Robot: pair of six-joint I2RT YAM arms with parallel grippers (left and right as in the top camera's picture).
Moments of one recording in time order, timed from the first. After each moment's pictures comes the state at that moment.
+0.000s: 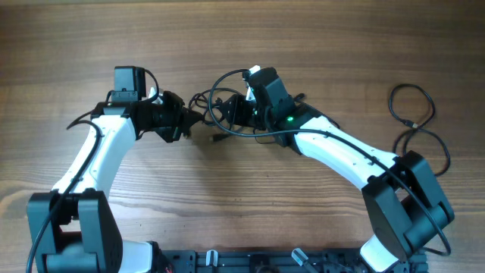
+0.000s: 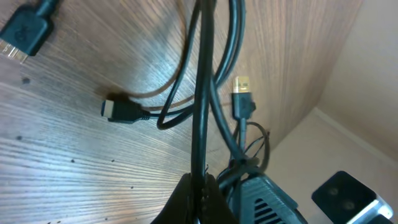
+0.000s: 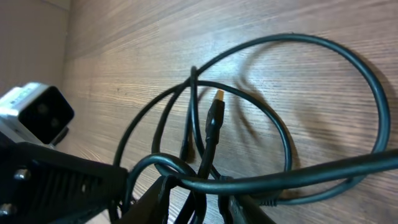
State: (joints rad) left arm 0.00 1.59 1.01 -0.58 0.71 -1.04; right arm 0.63 1.79 1.11 -0.06 -0.31 0.79
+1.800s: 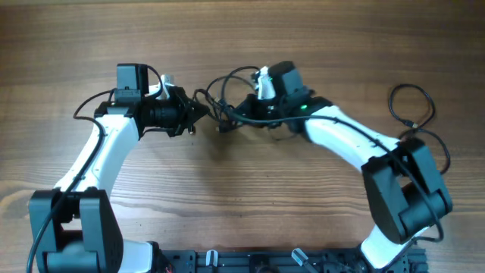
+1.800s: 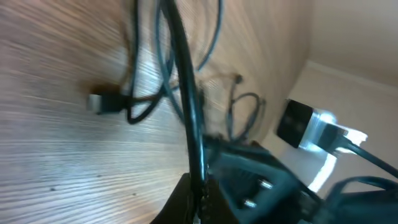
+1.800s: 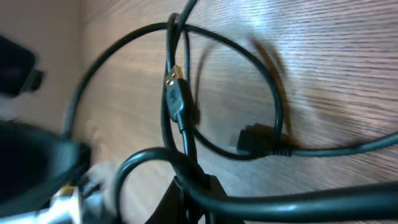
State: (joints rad) left arm -0.01 1.60 1.01 -0.50 0.79 -0.84; right arm 0.48 1.85 1.11 -0.11 -0.66 0.70
